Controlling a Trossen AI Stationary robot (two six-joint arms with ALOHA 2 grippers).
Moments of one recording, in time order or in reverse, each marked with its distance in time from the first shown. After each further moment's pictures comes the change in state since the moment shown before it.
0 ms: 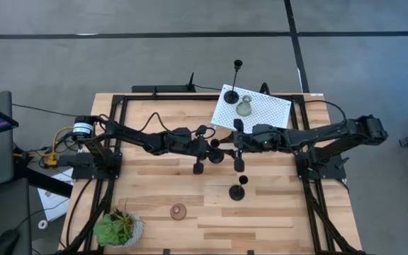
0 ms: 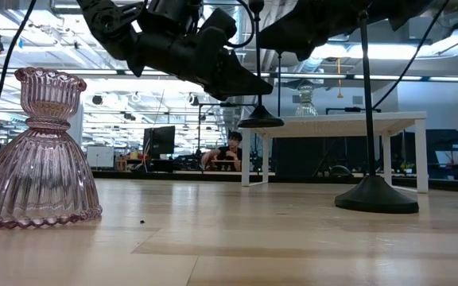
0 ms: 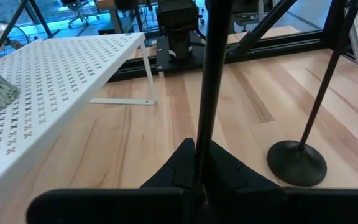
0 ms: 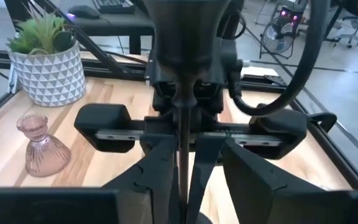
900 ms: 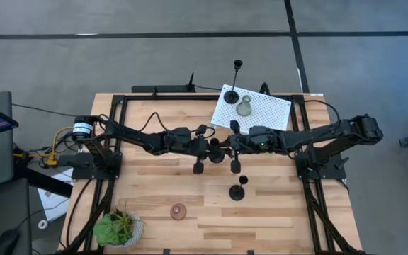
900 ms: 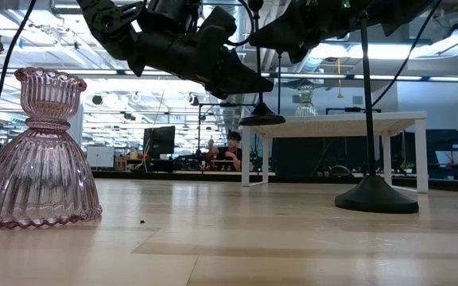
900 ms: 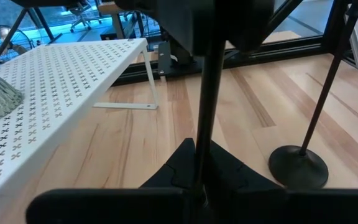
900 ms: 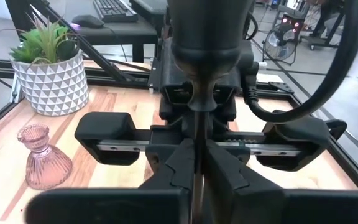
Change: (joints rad) left arm 0.000 -0.001 0.000 0.017 -0.001 -0.002; right arm 0.004 0.061 0.000 0.096 -0.006 0.016
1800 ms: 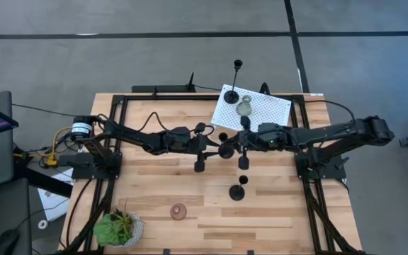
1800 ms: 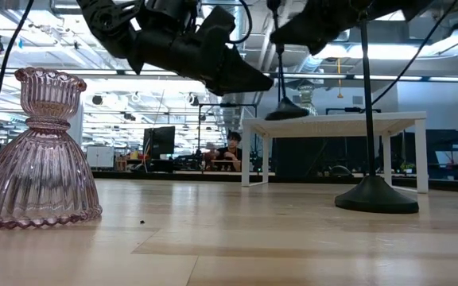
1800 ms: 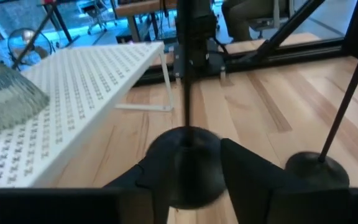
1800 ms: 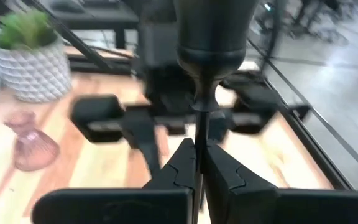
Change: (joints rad) left arm 0.000 -0.012 0.000 0.003 -0.063 0.002; right arm -0.001 -0.153 0.000 -0.215 0.088 -0.011
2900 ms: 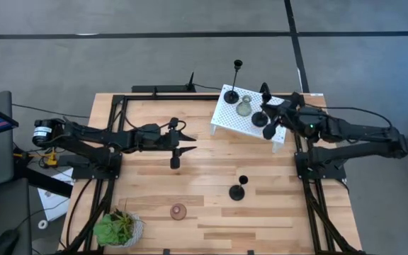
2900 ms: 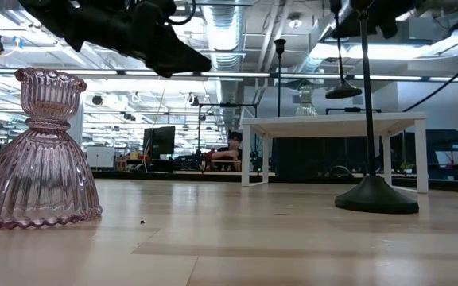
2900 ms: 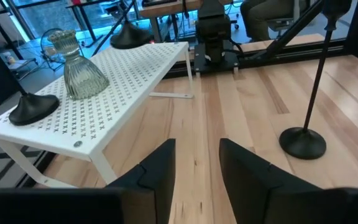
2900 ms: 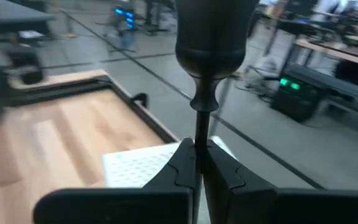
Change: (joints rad) left arm 0.008 -0.455 -0.272 -0.173 -0.080 -0.001; right arm -0.133 -0.459 0.000 -0.394 0.473 0.090
